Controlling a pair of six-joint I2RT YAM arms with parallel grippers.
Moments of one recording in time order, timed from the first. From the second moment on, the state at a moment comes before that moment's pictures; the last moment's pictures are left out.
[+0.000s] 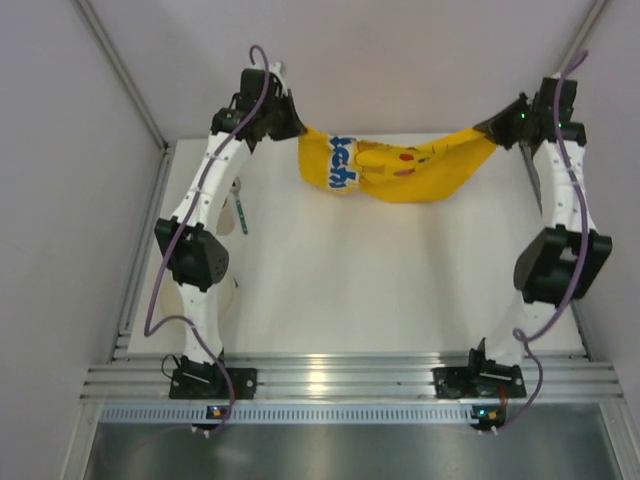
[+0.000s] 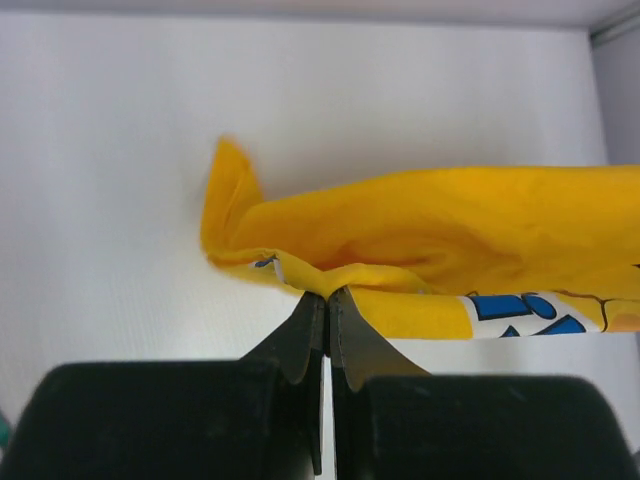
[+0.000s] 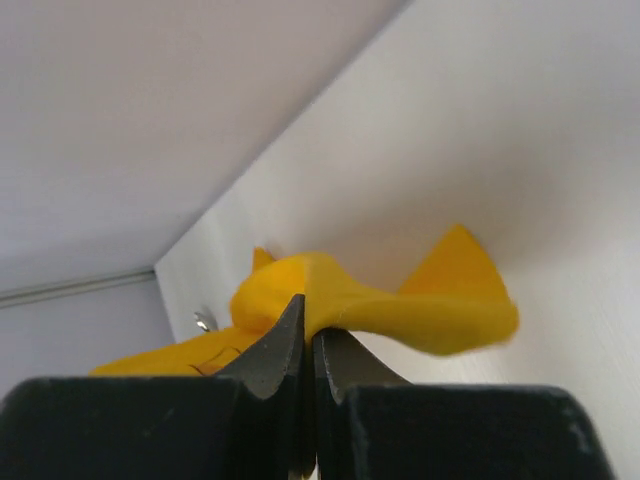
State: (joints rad) left arm -0.31 2.02 2.17 -0.74 0.17 -0.42; right arm -0.19 1.74 1.75 -0.63 -0.32 0.77
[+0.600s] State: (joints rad) left arm -0.24 1.56 1.71 -0.66 0.24 -0.50; right arm -0.23 1.48 1.58 -0.71 -0.52 0.65
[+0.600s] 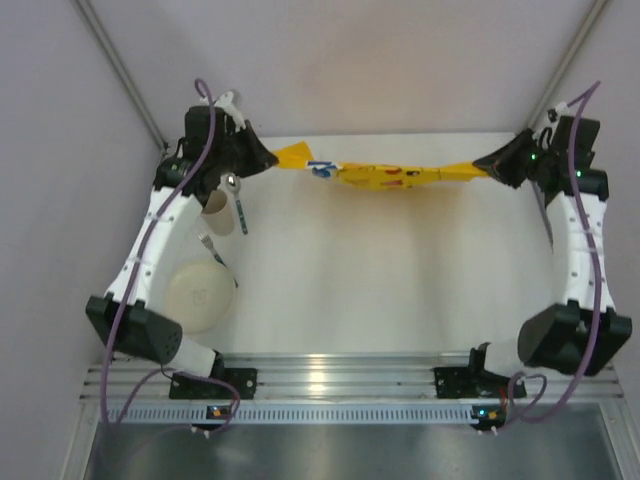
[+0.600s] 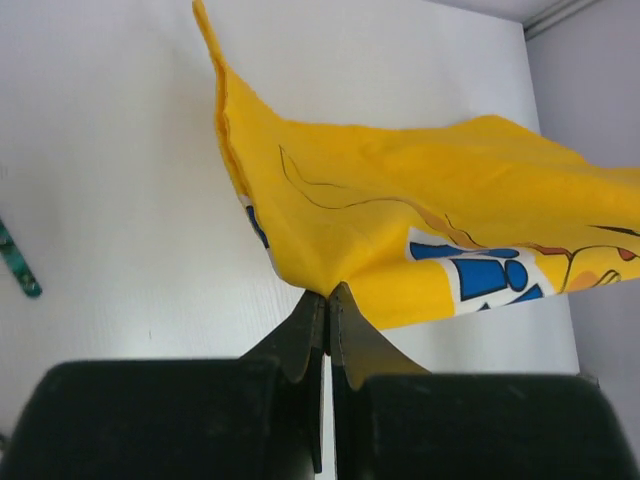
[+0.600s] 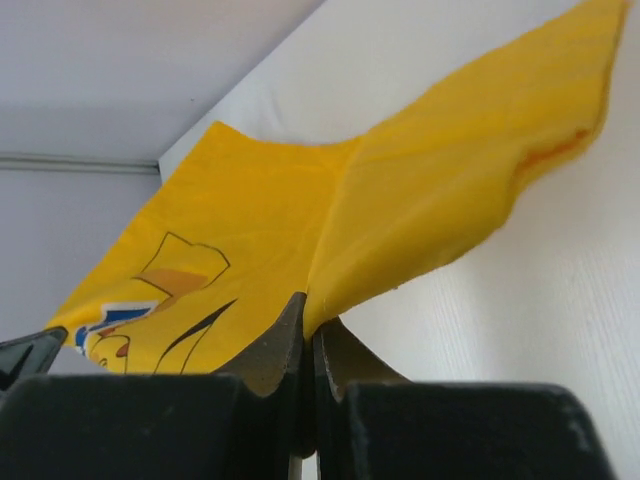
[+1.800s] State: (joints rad) left arm -0.25 1.20 0.89 -0.75 0.37 -0.63; right arm -0.46 1.15 0.65 -1.00 -0.23 0.62
